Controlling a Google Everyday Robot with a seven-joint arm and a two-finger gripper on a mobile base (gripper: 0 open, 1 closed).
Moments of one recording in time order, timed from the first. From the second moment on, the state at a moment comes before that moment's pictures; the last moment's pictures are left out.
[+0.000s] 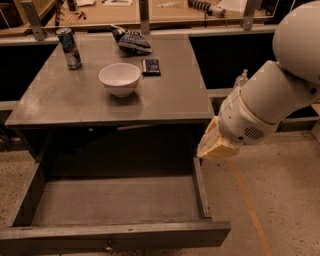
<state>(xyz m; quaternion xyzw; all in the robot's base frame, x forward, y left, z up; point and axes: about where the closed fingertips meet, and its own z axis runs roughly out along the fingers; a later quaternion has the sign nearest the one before) 0.426 -0.101 0.873 -0.66 0.72 0.12 0.19</state>
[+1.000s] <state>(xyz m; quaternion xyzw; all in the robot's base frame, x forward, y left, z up) 0.372 -0.053 0.798 -0.66 0.71 0.15 0.18</state>
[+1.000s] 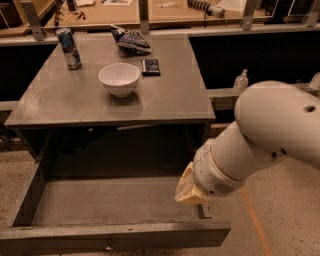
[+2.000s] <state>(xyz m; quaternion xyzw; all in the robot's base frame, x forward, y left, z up) 0.357 -0.046 0.783 -0.65 0.72 0.16 0.19</state>
